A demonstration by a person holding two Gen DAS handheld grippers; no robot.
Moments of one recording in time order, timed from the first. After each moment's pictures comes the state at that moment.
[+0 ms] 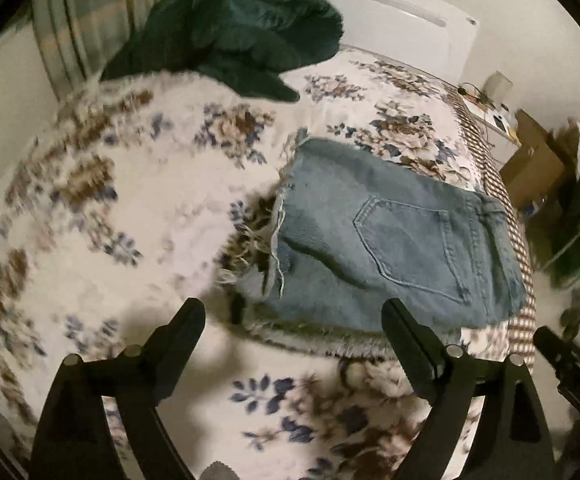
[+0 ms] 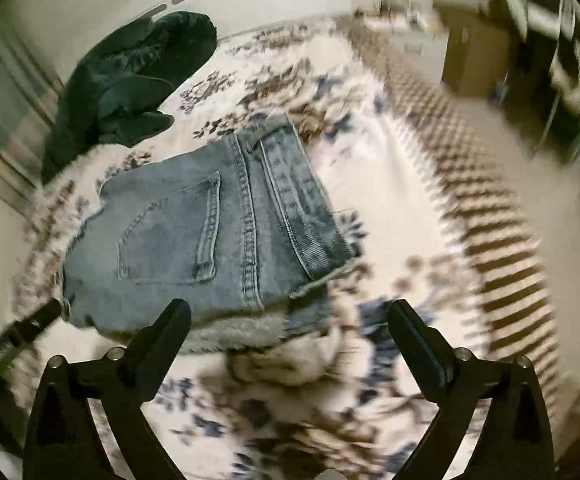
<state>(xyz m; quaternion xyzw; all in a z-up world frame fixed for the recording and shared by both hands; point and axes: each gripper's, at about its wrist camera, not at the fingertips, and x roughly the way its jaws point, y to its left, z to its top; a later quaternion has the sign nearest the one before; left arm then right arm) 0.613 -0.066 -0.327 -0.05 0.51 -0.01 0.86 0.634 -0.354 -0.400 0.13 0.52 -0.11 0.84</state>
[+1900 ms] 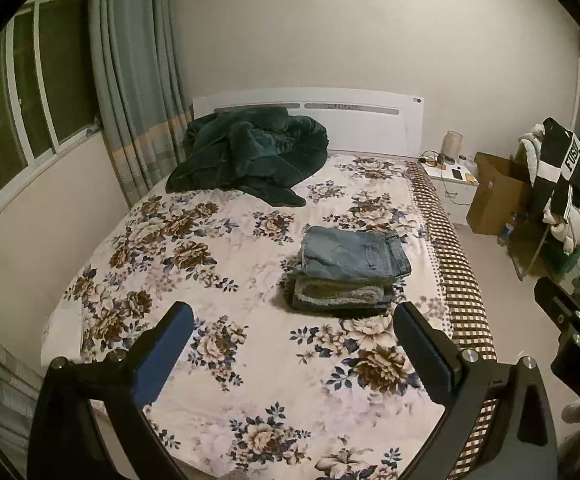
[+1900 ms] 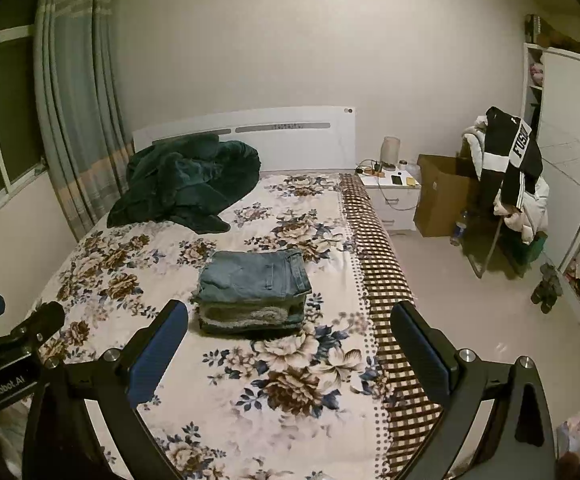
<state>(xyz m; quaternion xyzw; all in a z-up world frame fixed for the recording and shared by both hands) 0.265 -0.059 -0.048 0.02 0.35 0.01 0.94 0.213 -0.245 0.011 0.04 0.31 -0.09 0.95</state>
